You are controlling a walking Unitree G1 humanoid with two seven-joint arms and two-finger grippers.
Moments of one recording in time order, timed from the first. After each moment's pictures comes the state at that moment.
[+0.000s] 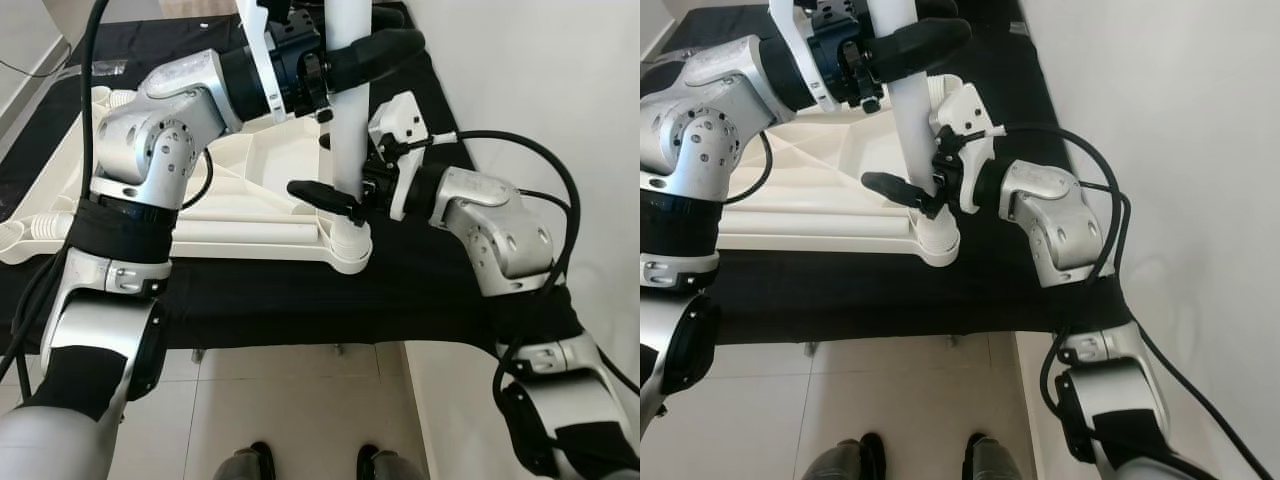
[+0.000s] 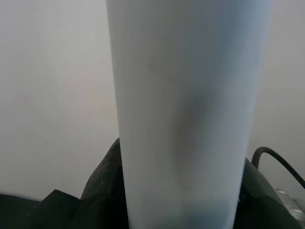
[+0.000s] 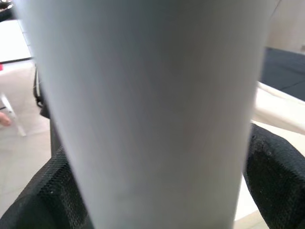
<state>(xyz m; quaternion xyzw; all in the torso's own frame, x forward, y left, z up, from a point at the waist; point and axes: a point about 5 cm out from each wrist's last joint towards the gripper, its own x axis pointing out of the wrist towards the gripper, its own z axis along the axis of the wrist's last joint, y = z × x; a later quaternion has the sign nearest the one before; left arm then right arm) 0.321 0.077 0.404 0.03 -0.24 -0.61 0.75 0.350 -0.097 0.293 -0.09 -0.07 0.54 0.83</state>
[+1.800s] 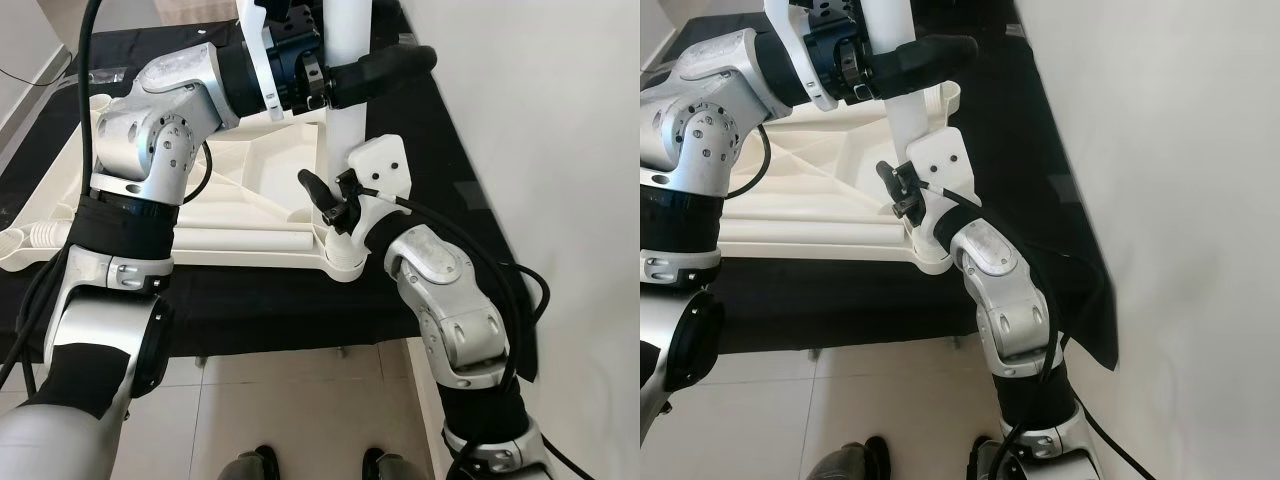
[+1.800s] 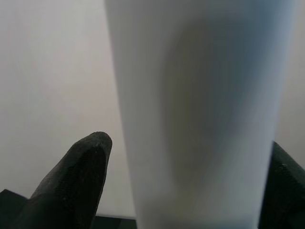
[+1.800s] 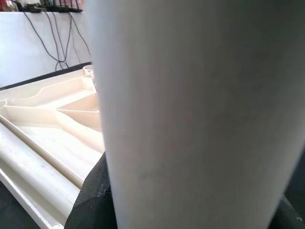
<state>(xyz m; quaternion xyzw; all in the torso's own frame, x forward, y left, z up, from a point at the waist) 0.323 0.079 0.409 0.05 -0.25 -0.59 0.76 0.311 -0.065 0.263 -0.10 -0.10 0.24 0.96</state>
